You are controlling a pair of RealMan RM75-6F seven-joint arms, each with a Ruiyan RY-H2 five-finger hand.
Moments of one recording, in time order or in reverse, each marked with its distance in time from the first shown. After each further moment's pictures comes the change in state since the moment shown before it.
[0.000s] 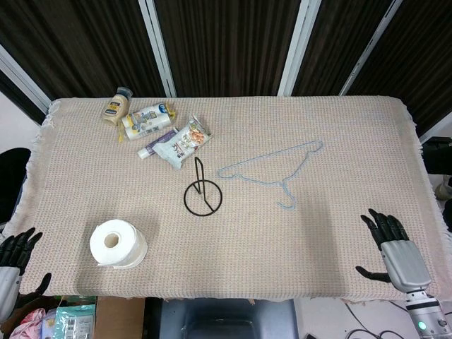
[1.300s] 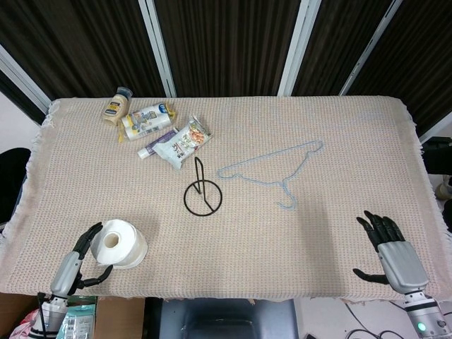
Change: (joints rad) left arm -0.138 -0.398 -0.026 0.356 0.007 -0.166 -0.587; right arm 0.008 0.014 -0.010 -0.013 -0.018 -0.015 0.023
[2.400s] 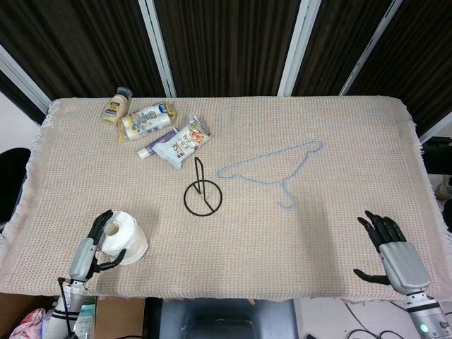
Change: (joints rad) left arm -0.069 -0.126 -0.073 0.066 -0.109 -0.099 0.060; right arm -0.004 0.013 -0.003 0.000 -0.012 0.013 0.031
